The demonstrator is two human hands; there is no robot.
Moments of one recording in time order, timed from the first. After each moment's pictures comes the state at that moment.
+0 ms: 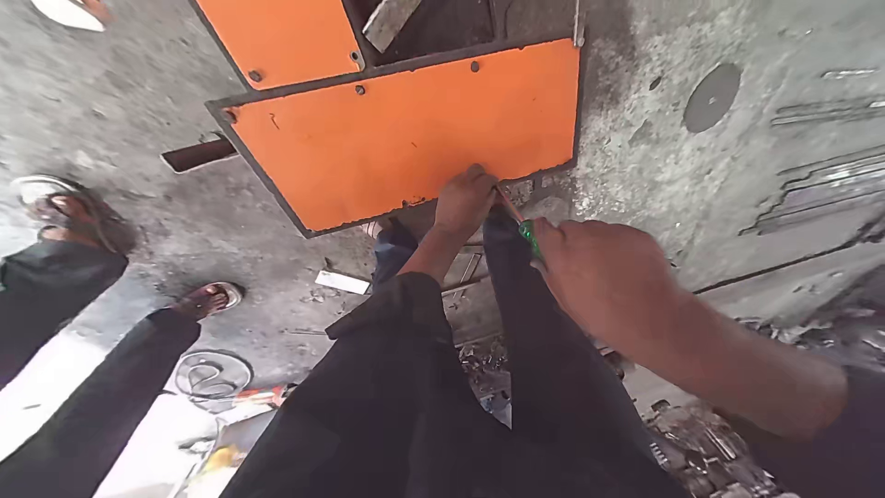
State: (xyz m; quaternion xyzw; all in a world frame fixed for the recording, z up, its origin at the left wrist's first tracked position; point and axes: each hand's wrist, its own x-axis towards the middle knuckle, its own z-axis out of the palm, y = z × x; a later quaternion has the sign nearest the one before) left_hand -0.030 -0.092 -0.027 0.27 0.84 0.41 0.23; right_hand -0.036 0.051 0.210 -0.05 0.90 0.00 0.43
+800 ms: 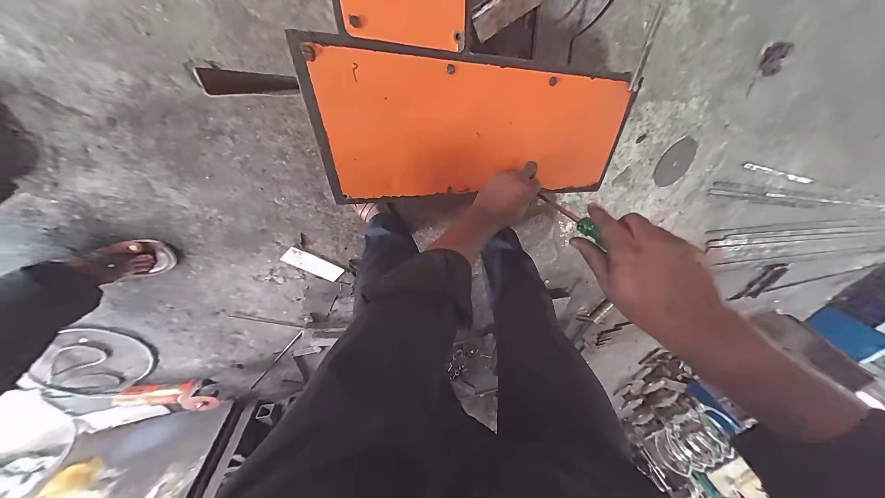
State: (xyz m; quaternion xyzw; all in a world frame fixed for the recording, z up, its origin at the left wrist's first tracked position) left_hand -0.059 -0.093 -0.038 0.34 0.78 0.41 0.33; right_hand -0.043 0.024 0.203 -0.04 0.92 0.06 0.40
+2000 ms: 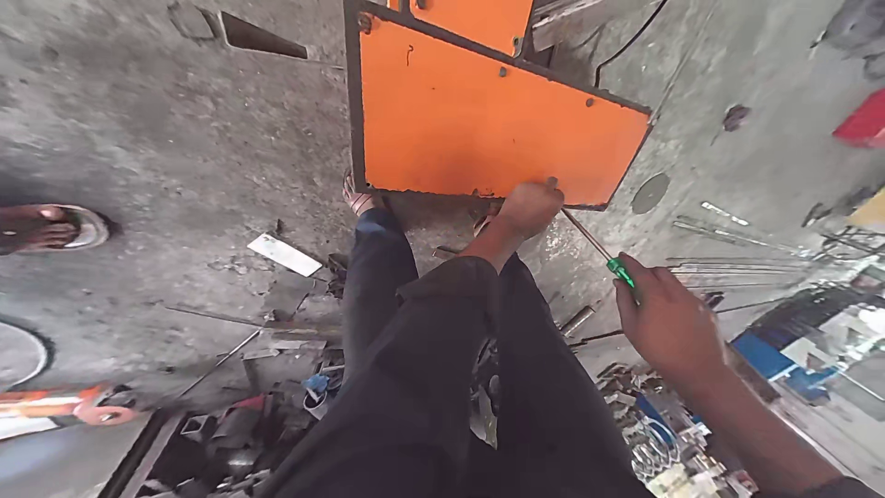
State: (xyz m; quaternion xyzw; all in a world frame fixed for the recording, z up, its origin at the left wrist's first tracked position) left_hand -0.056 -0.094 -0.030 0.30 0.80 0.40 0.34; right_hand 0.009 0.028 0.200 0.06 0.91 0.11 0.40
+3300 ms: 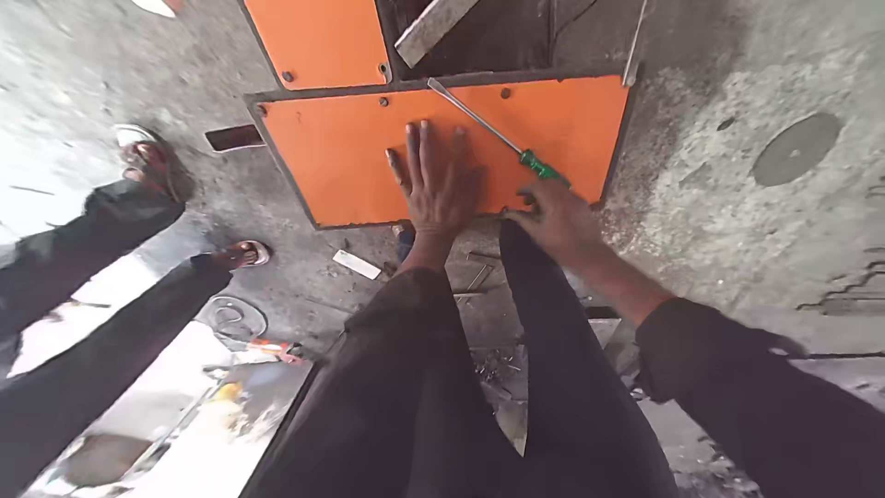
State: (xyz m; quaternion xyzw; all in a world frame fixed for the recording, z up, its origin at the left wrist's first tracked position) left_hand -0.070 -0.096 -0.047 0.10 0.98 0.14 0.08; right_hand -0.037 0.121 0.002 -0.02 0.91 -0.34 0.25
